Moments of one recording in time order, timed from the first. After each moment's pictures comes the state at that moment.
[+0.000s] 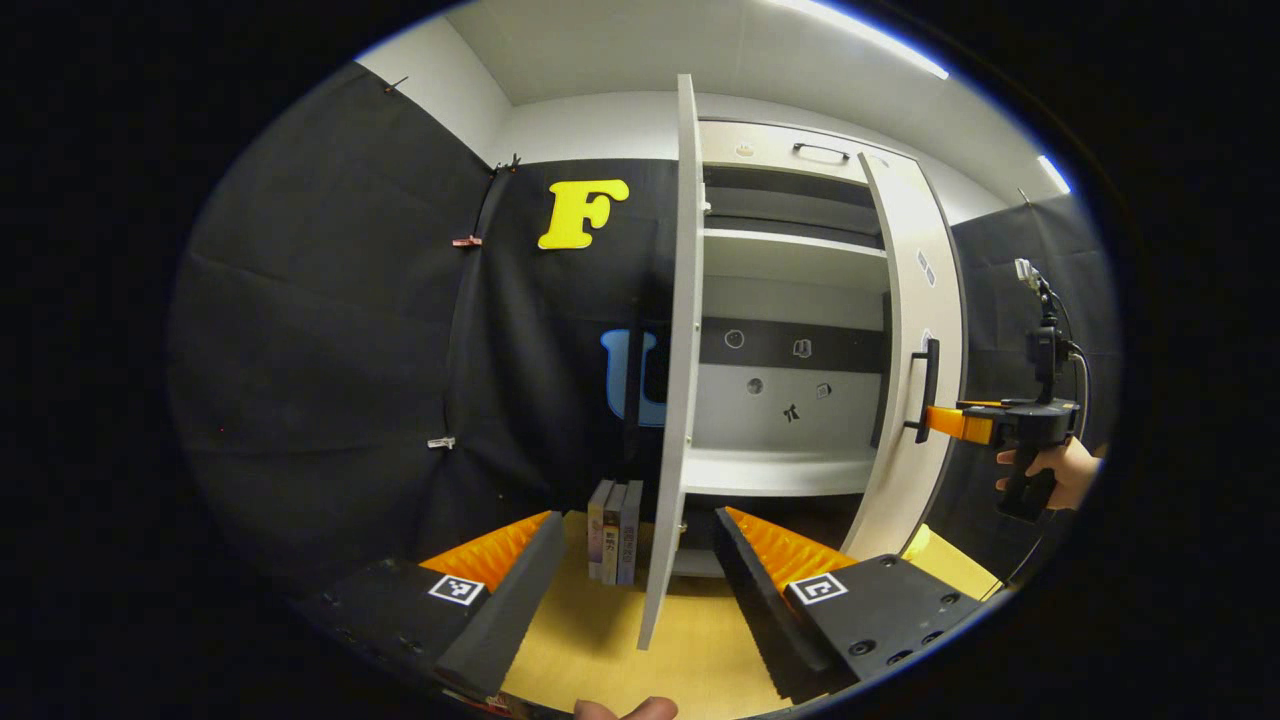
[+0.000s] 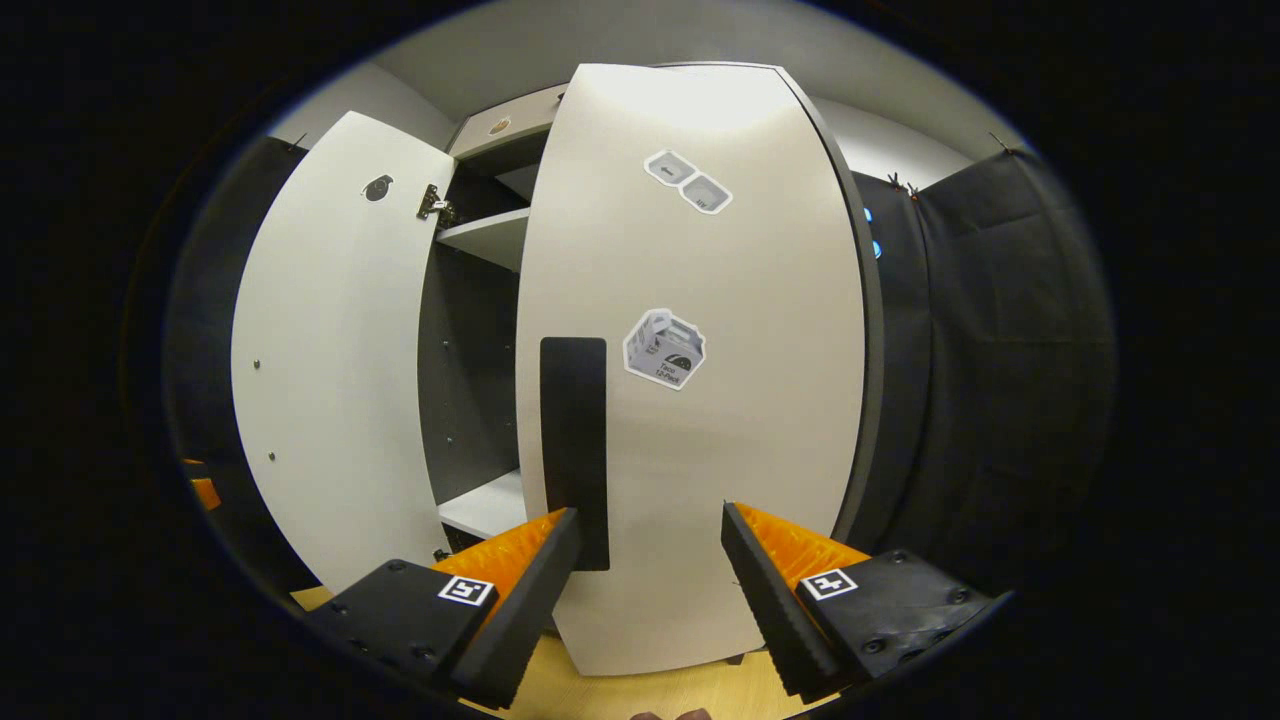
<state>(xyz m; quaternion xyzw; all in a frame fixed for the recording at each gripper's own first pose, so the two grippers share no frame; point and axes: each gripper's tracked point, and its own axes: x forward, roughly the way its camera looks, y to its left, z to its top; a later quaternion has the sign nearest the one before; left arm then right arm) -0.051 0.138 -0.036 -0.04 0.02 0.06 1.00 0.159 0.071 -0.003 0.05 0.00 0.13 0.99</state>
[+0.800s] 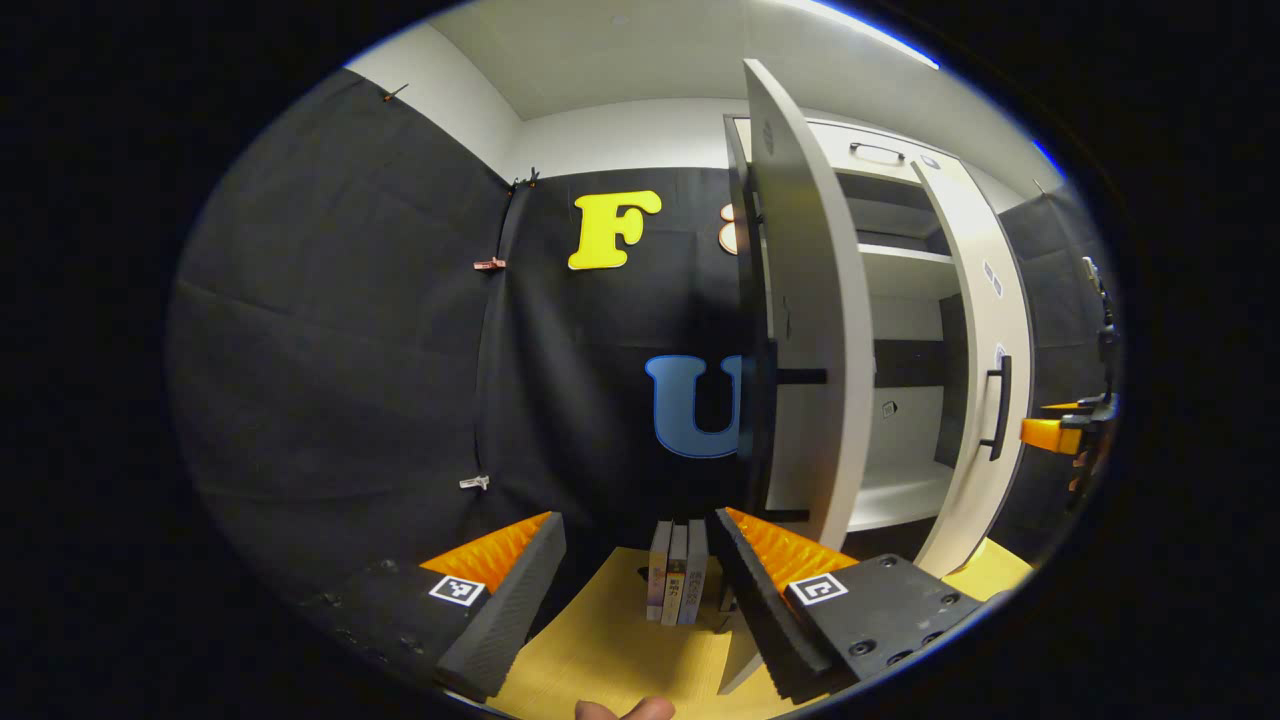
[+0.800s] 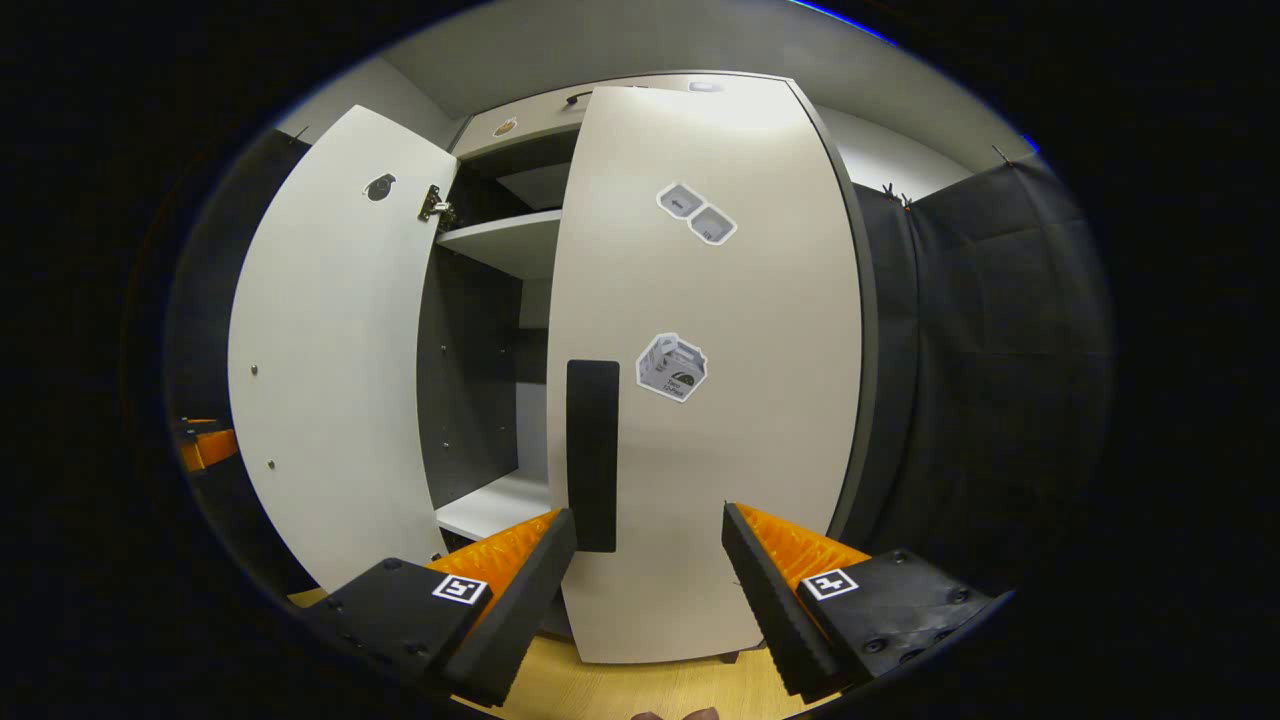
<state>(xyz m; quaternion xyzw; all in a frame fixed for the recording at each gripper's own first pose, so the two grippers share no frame) 0.015 0.218 -0.013 -0.02 0.00 0.10 1.00 0.131 0.068 0.012 0.05 0.00 0.11 0.99</state>
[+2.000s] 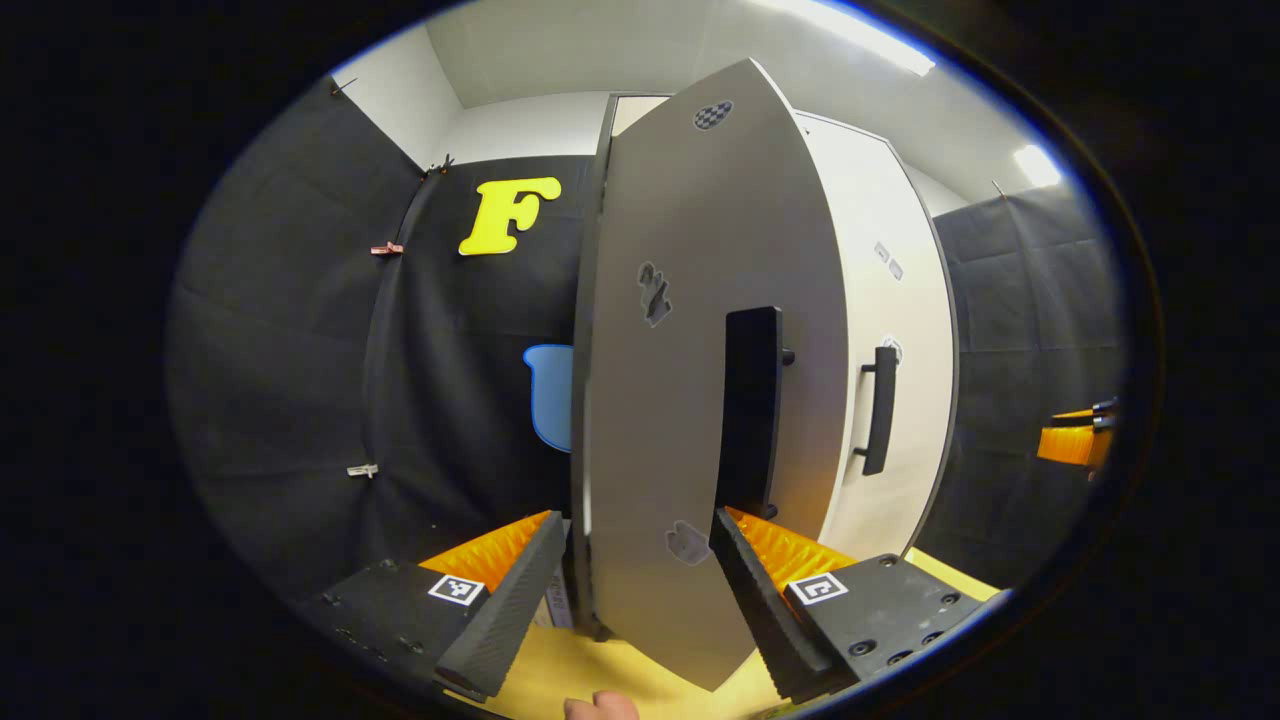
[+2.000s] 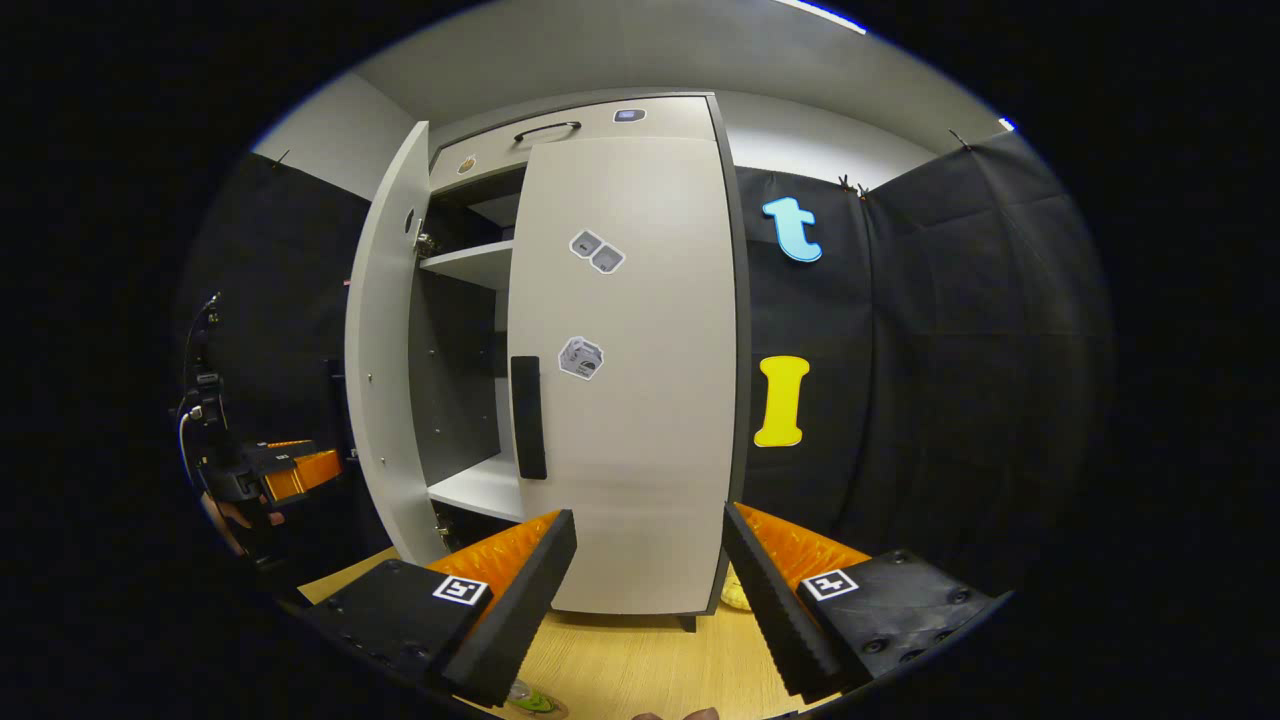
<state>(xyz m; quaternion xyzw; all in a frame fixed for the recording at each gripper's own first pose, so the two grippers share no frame) 0.046 0.020 -0.016 -0.04 0.01 -0.02 1.00 0.063 -0.028 0.003 0.07 0.02 0.09 0.99</state>
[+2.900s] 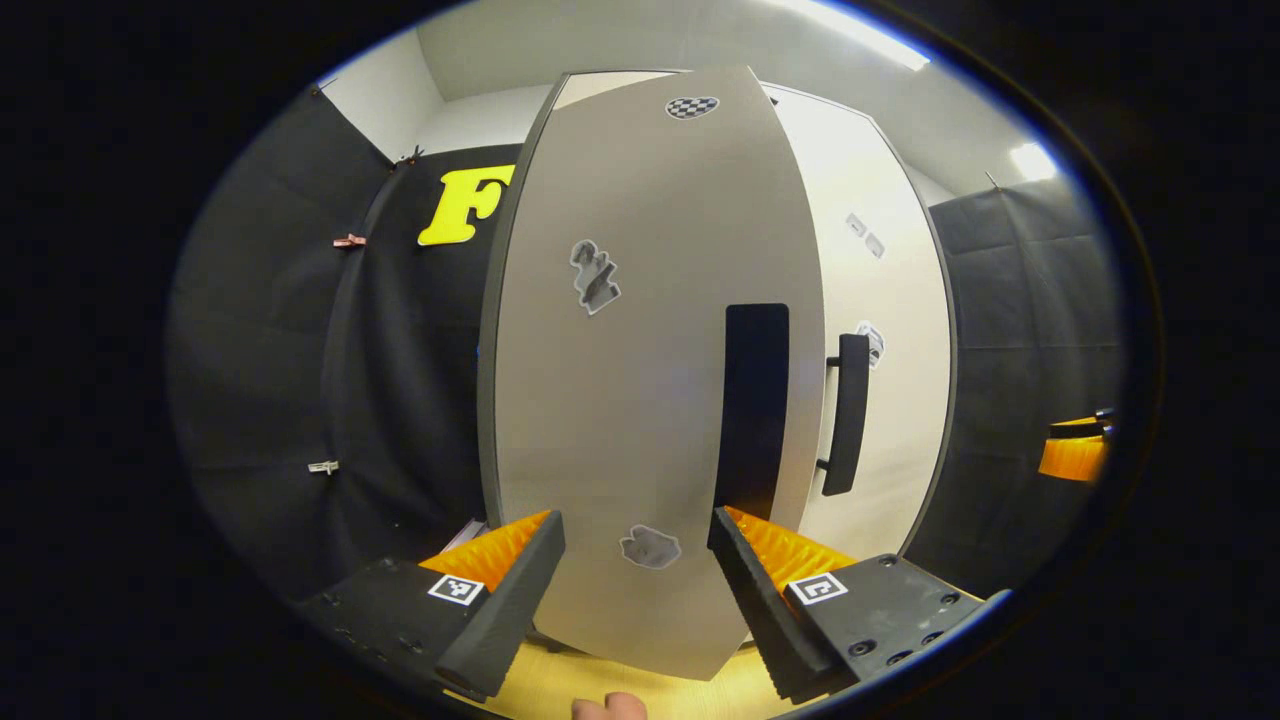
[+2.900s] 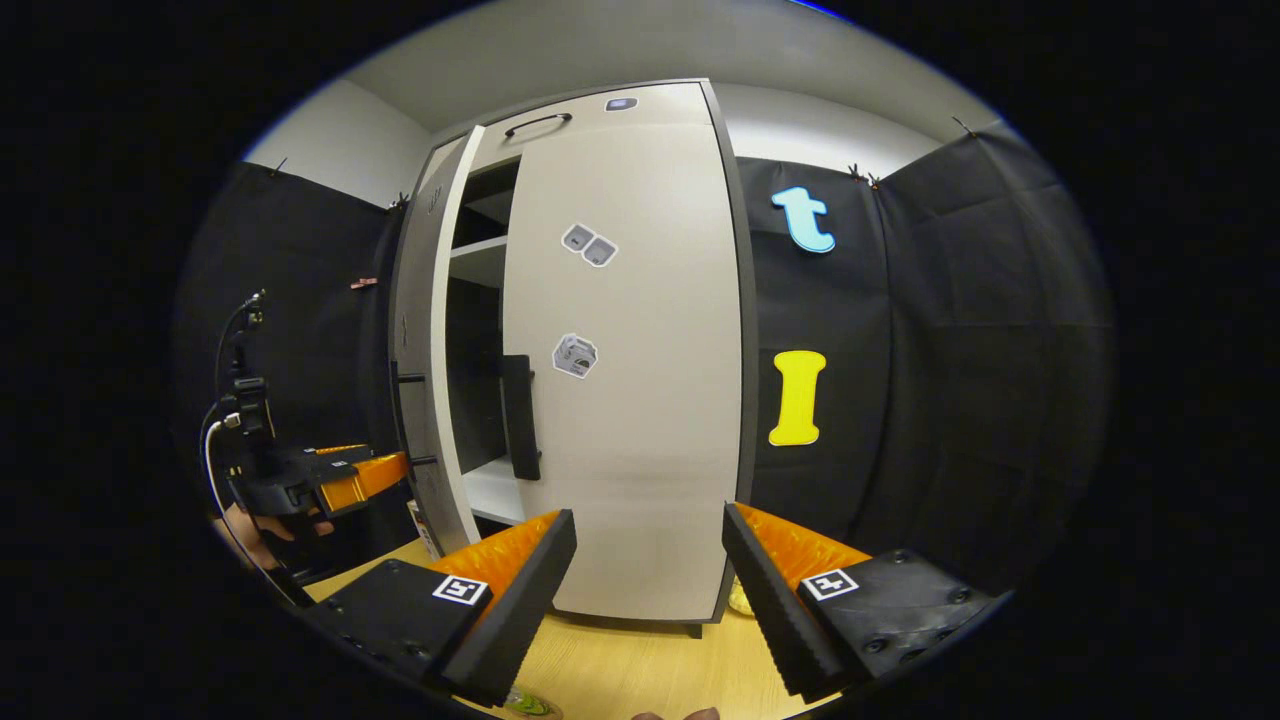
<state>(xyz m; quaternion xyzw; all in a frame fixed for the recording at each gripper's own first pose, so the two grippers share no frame) 0.100 -0.041 -0.016 -0.03 0.02 -0.04 1.00 0.093 -0.028 0.000 0.07 0.02 0.11 0.99</state>
